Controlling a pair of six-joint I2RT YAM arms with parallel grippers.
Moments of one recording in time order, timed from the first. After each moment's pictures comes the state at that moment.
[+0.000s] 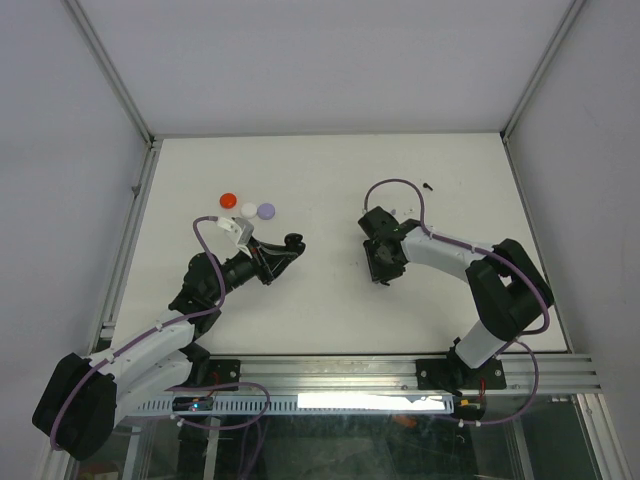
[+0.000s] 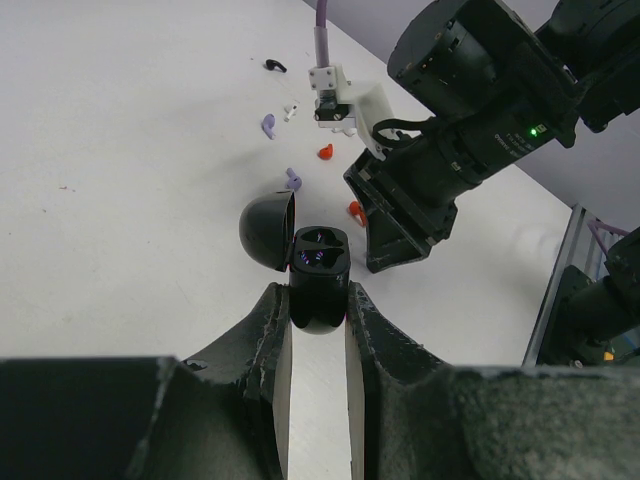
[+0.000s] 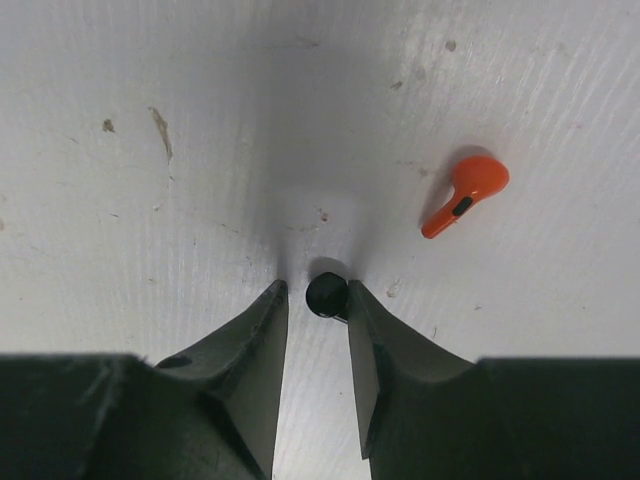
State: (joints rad) left arm -0.53 0.88 0.24 0.67 0.37 -0.39; right arm 0.65 1.62 0.94 -0.63 0.12 0.39
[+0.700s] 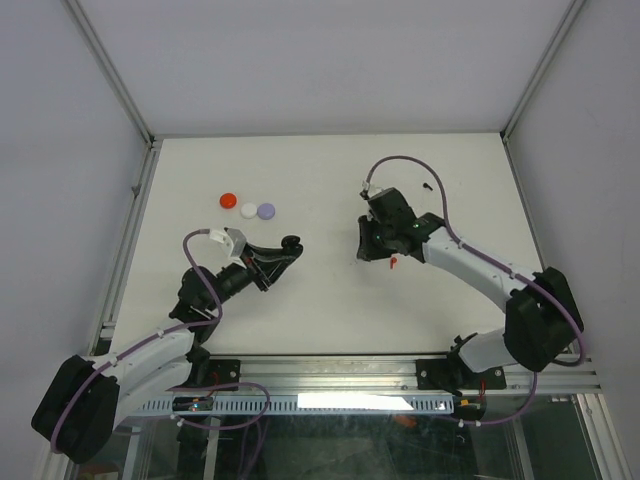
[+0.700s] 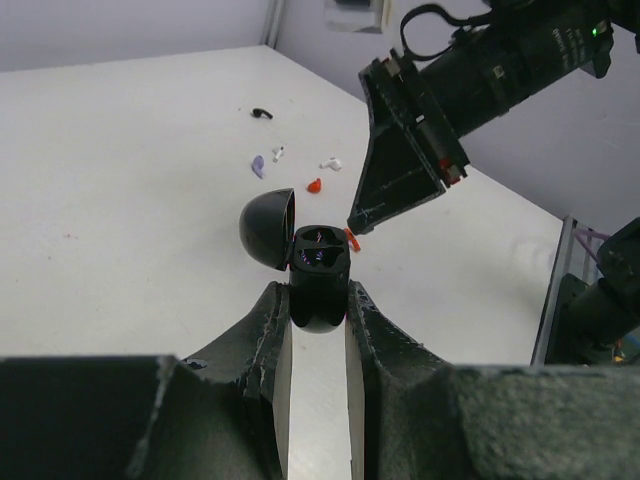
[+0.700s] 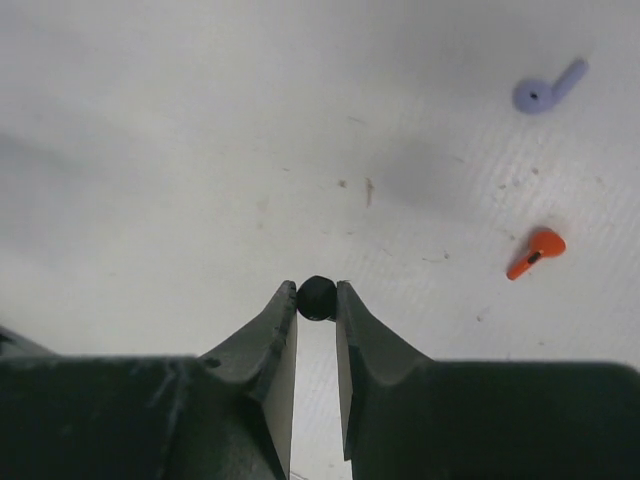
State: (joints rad) left arm -0.53 0.86 0.13 0.87 0.39 -0.38; right arm 0.65 1.45 0.99 -0.56 -0.03 0.40
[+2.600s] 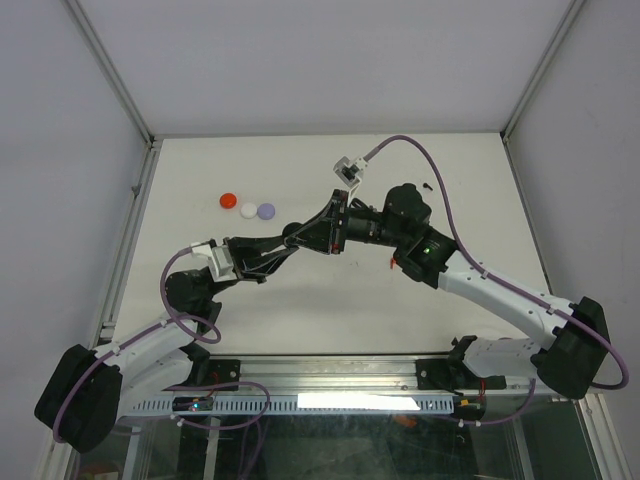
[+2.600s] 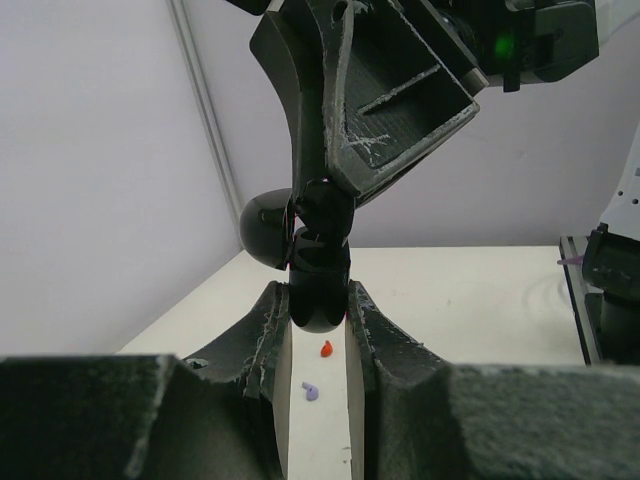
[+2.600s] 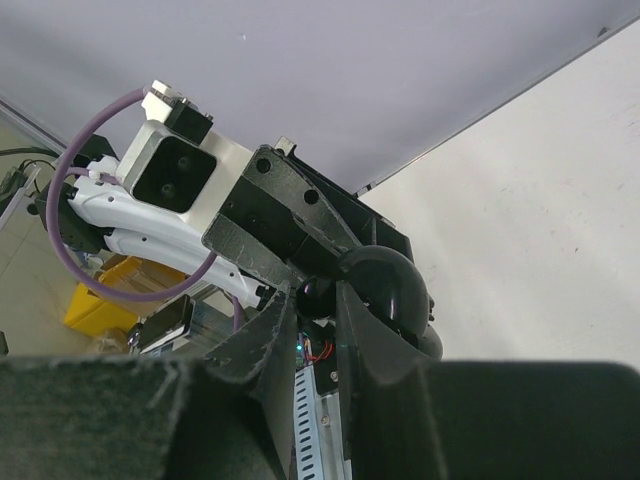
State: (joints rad) left arm -0.53 0.93 0.23 1.33 0.63 -0.16; right arm 0.86 1.22 1.00 0.25 -0.55 0.61
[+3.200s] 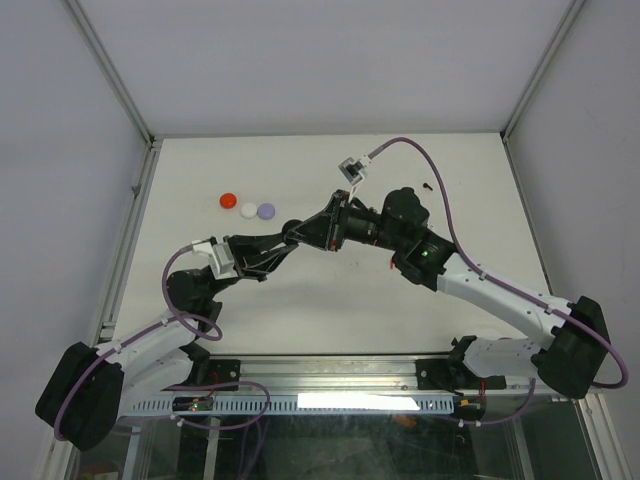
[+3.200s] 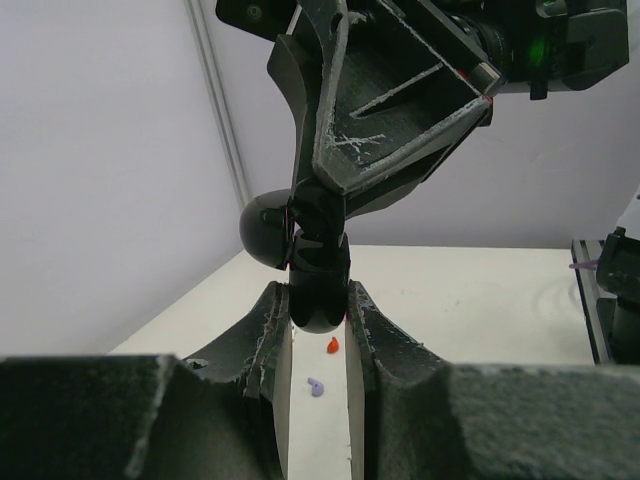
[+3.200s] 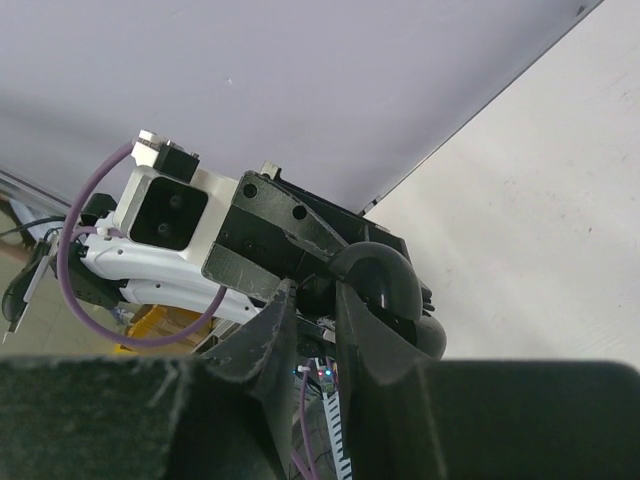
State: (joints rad) left arm -0.53 0.94 0.23 1.34 0.60 -0.16; right arm 0.87 1.22 0.98 0.27 -0.44 0.75
